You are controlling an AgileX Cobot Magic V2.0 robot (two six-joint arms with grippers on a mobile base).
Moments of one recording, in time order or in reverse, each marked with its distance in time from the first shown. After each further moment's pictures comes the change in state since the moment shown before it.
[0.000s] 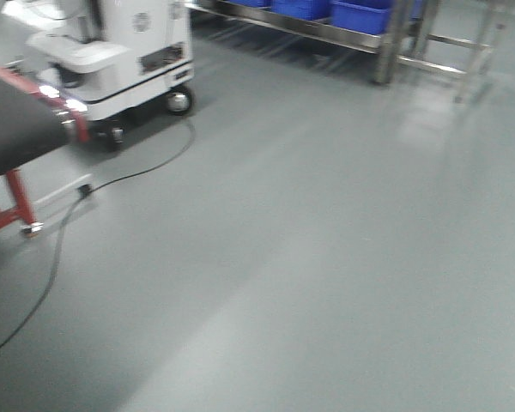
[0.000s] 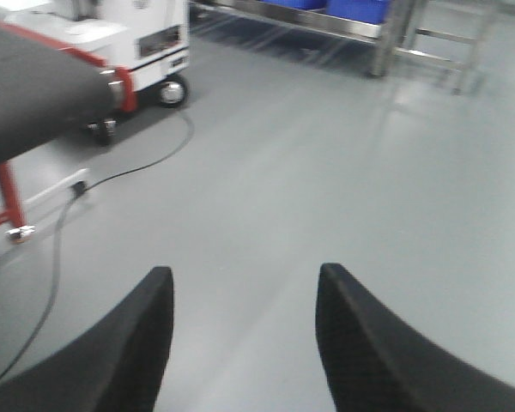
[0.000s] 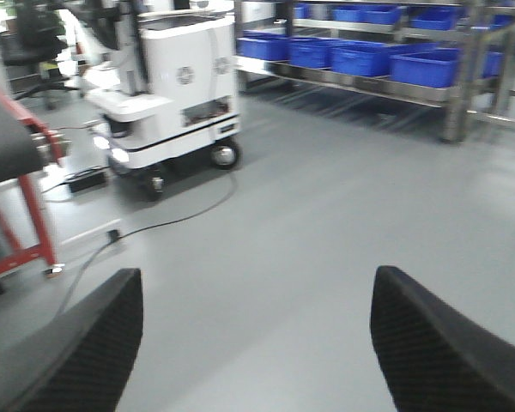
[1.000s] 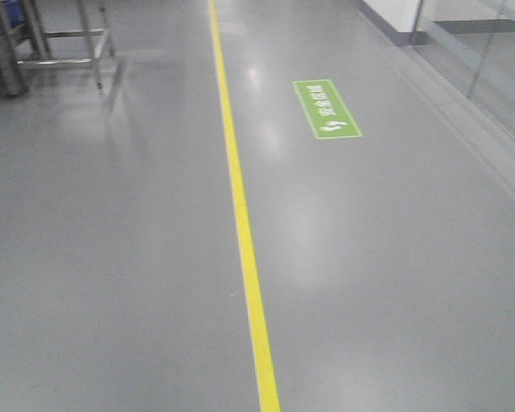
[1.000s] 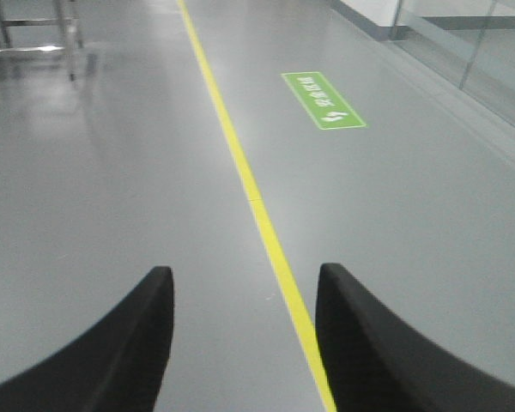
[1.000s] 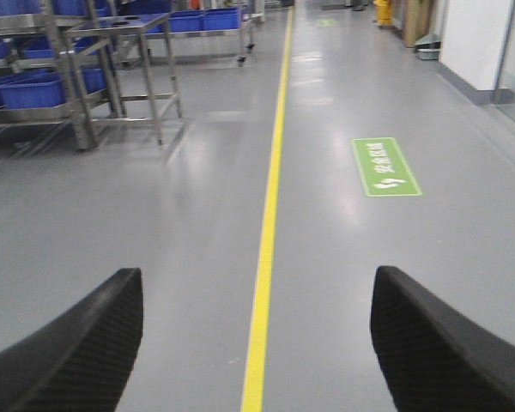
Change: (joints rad) left arm 0.000 0.000 0.000 0.000 0.000 0.000; right arm 0.000 0.000 0.000 0.000 0.000 0.000
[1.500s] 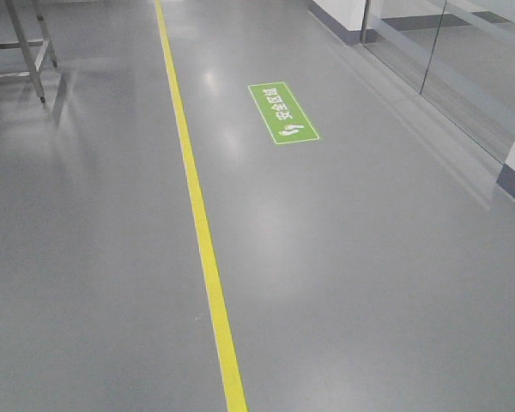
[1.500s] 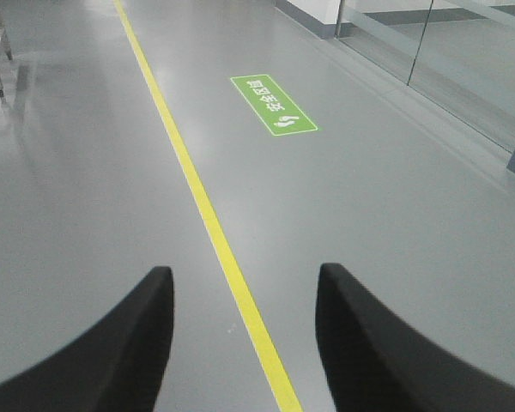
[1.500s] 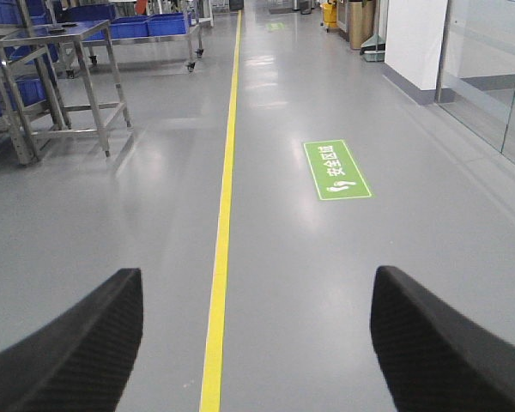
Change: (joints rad) left arm 0.000 0.000 0.000 -0.001 0.000 0.000; right arm 0.000 0.000 0.000 0.000 0.001 0.000
